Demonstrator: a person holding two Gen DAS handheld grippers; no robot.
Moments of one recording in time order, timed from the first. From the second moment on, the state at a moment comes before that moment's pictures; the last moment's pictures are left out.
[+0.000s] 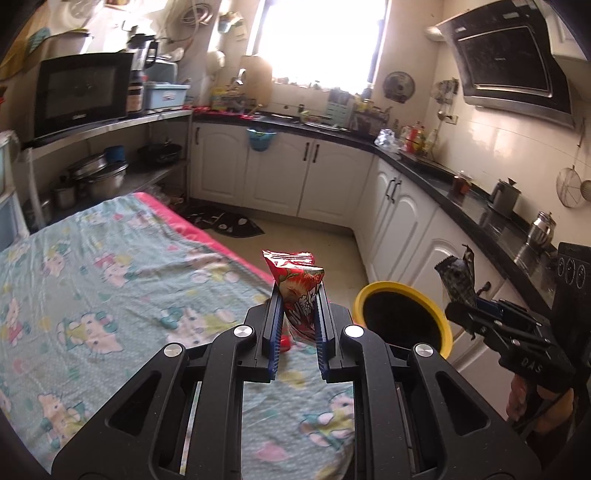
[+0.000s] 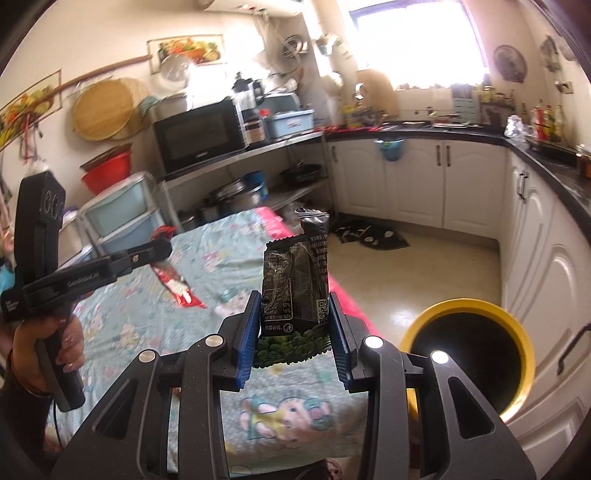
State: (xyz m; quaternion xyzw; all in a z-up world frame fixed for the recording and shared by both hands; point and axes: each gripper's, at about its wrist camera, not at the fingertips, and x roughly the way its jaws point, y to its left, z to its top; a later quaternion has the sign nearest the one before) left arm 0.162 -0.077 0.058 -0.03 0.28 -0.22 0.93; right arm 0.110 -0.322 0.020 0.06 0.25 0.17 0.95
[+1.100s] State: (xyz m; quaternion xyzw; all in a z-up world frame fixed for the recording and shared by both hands) left arm 0.225 -0.267 -0.001 0.02 0.35 -0.34 0.87; right arm 0.112 -0.488 -0.026 0.15 0.26 -0.06 0.95
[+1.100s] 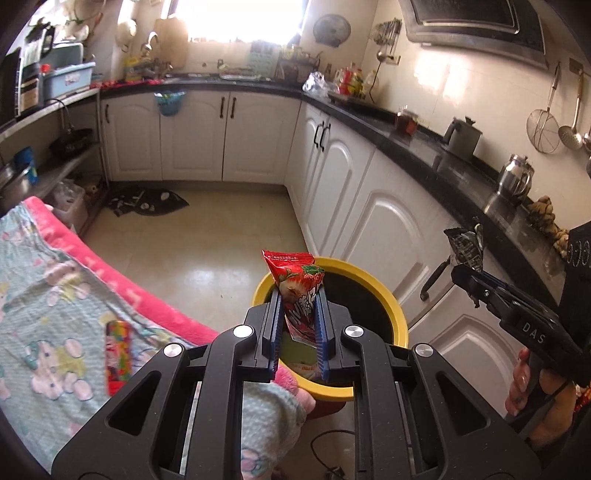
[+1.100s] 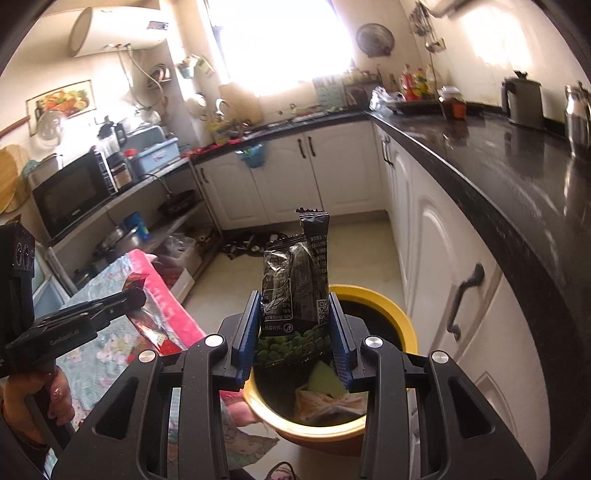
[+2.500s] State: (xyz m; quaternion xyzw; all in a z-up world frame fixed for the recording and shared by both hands) left arm 0.300 -0.350 -0.104 0.06 0.47 -0.34 0.81; right arm 0.161 -0.509 -0.148 0.17 0.38 -0.08 0.90
